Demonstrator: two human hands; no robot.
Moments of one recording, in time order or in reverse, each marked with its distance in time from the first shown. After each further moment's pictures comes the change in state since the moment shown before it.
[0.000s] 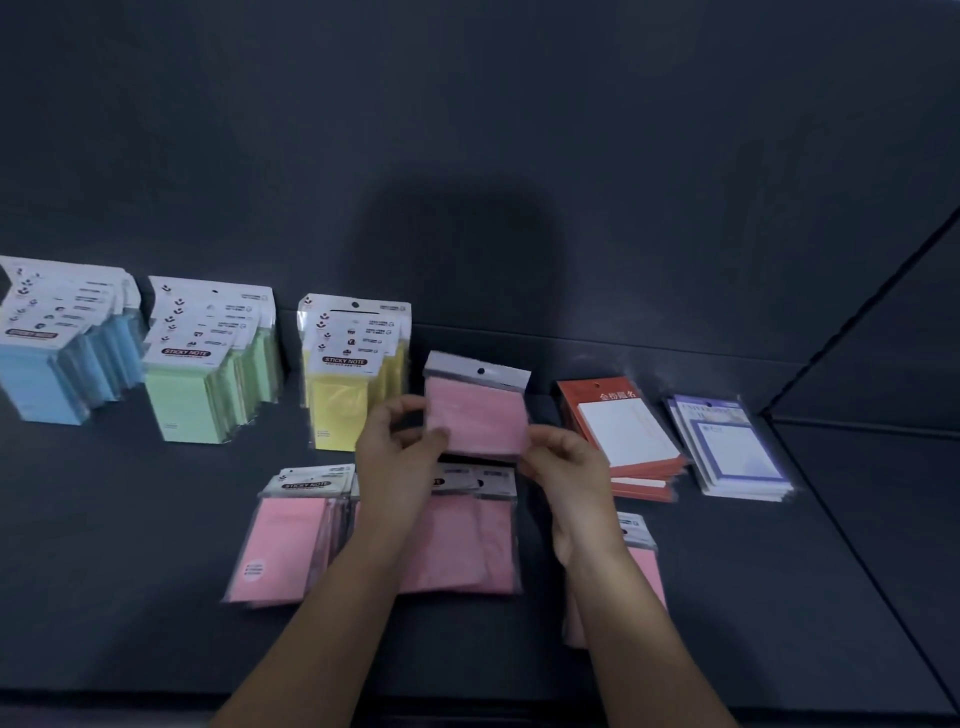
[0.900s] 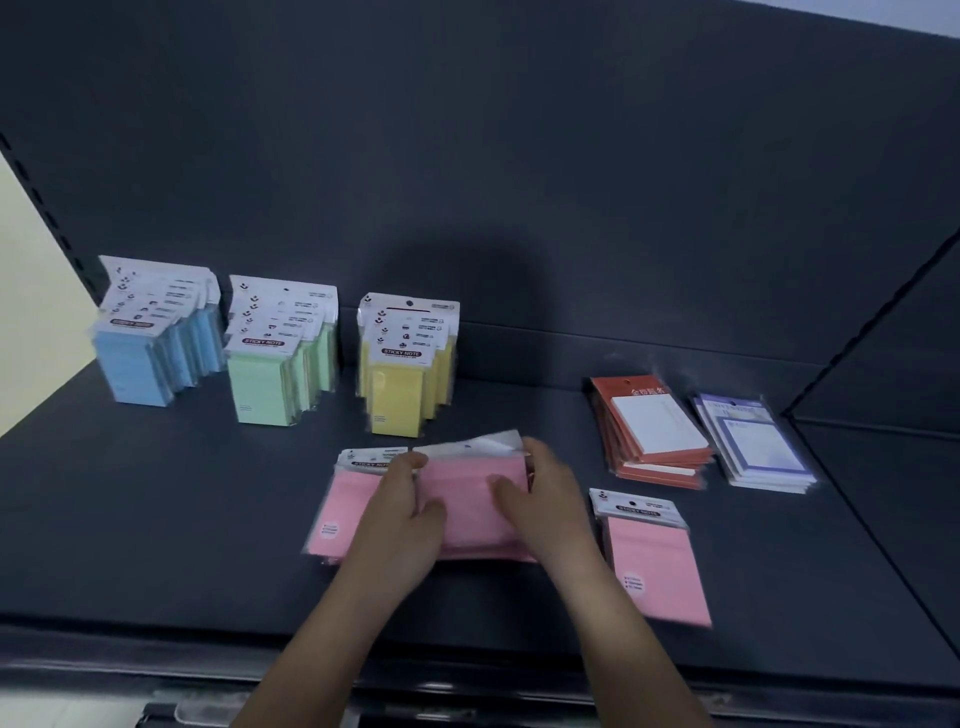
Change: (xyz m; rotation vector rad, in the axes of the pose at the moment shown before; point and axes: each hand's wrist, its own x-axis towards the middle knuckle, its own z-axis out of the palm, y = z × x) left_hand -0.044 0.001 -0.079 0.445 -0.319 -0.066; right_hand -0.045 0.017 0.034 -0.709 -0.170 -0.247
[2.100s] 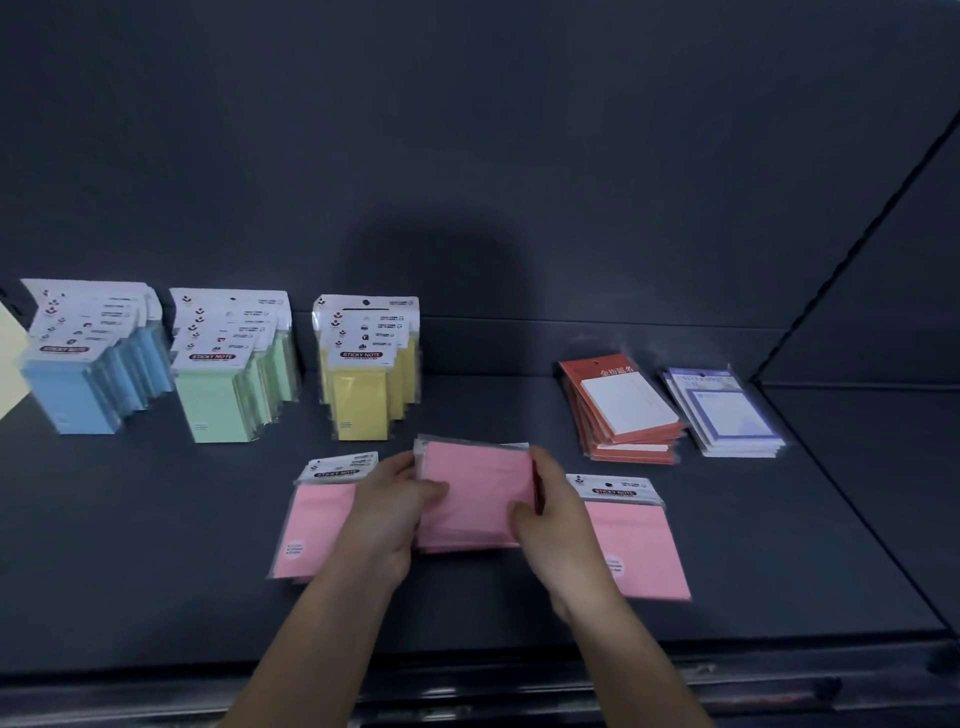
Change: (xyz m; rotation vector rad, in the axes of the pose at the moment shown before) left_hand 0.034 0.001 0.023 -0.545 -0.047 -0.335; right_hand -0.025 0.024 -0.010 0.328 0.036 0.132
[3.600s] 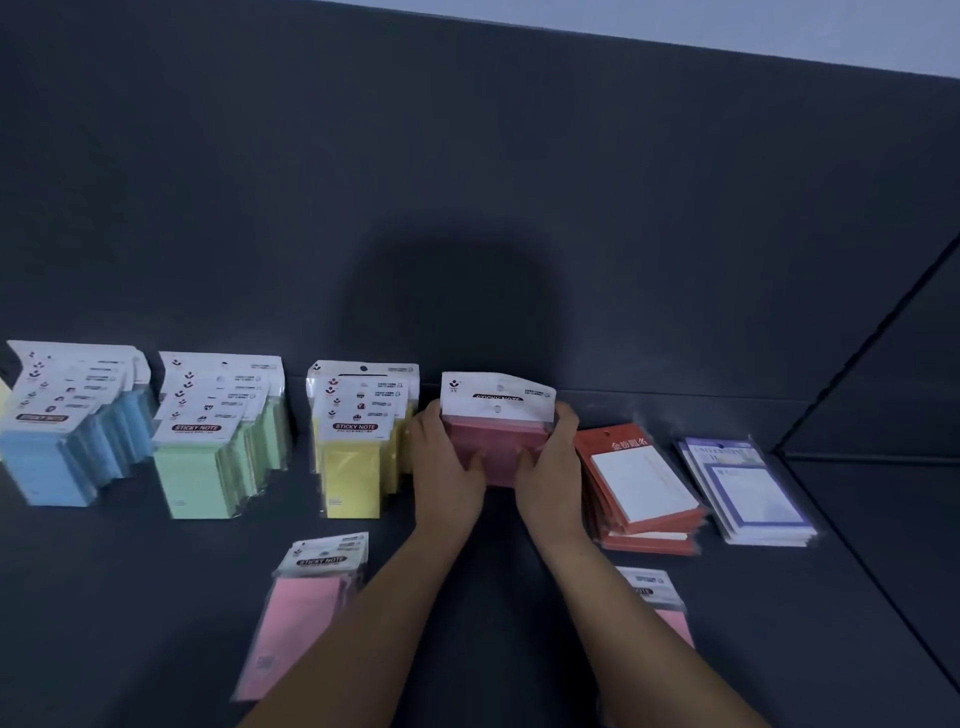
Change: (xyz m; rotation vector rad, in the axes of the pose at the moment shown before) left_hand 0.101 0.023 0.061 0.566 0.221 0.693; right_hand 0.122 -0.030 0.003 -0.124 0.302 -0.274
